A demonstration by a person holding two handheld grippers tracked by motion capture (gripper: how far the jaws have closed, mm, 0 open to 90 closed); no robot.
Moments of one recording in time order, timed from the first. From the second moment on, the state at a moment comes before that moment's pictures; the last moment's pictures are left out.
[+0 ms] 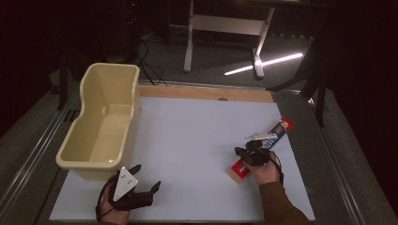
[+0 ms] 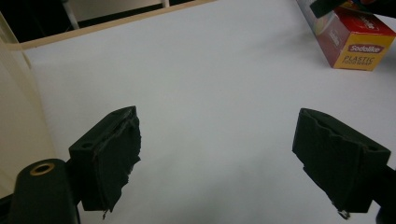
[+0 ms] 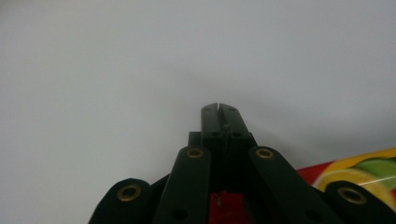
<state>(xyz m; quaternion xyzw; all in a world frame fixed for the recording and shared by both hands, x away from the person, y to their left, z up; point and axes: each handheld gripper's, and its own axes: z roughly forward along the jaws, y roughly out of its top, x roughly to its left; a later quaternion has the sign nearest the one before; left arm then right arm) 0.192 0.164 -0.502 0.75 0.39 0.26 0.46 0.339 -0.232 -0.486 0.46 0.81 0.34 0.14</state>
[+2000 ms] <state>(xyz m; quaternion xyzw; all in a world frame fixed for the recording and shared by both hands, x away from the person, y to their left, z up) 0.193 0.160 -0.504 0.76 0.39 0.25 0.46 0.356 -0.333 -0.491 0.66 0.69 0.20 0.22</state>
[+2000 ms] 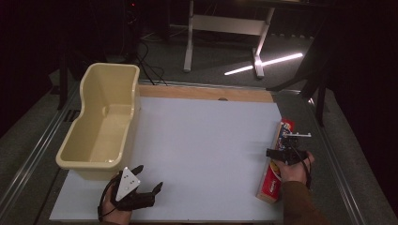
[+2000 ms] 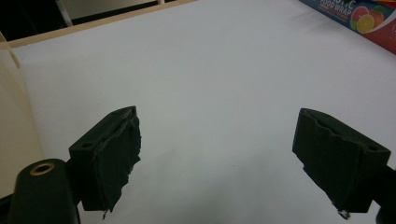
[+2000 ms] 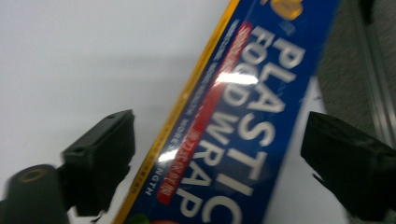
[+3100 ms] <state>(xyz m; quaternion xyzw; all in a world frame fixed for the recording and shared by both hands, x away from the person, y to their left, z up) 0.193 0.160 -0.505 0.76 0.39 0.25 0.46 0.388 -0.292 -0.487 0.56 0.82 0.12 0.06</state>
